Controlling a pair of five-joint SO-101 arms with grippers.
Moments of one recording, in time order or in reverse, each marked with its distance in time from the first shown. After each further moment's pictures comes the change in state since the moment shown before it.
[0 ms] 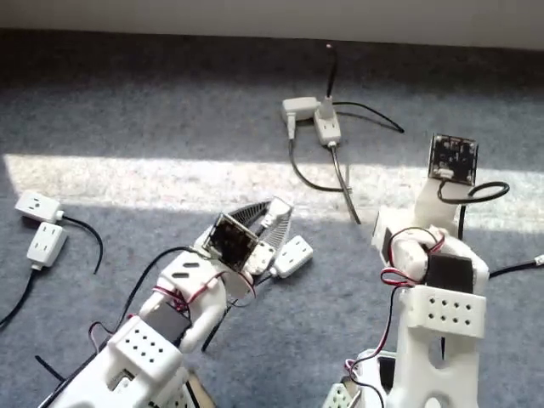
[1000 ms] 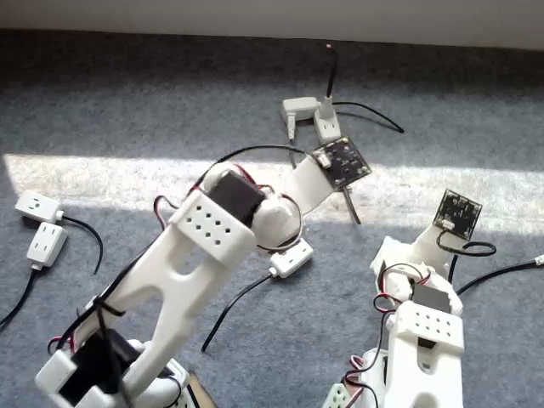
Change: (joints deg) left arm 3.6 50.1 -78.2 82.3 -16.3; right arm 6.2 0.1 26.8 -26.9 -8.8
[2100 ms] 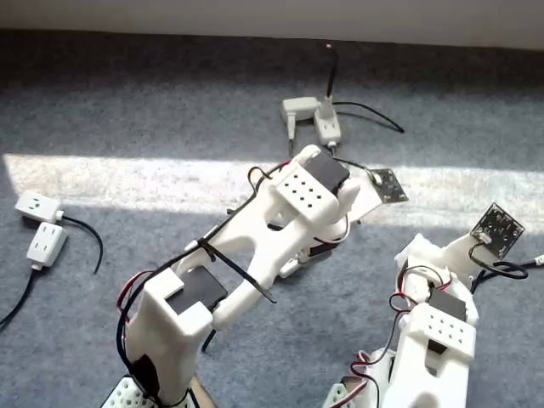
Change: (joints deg) left arm 6.1 38.4 -30.6 16.4 -1.0; right arm 9.0 0.0 0.0 -4.1 -6.9
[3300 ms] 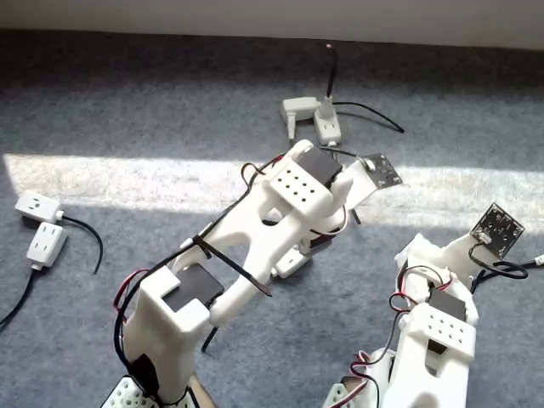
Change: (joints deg) left arm -2.0 0.0 0.0 -3.3 3.8; right arm -0.1 0.0 0.0 0.0 0.0
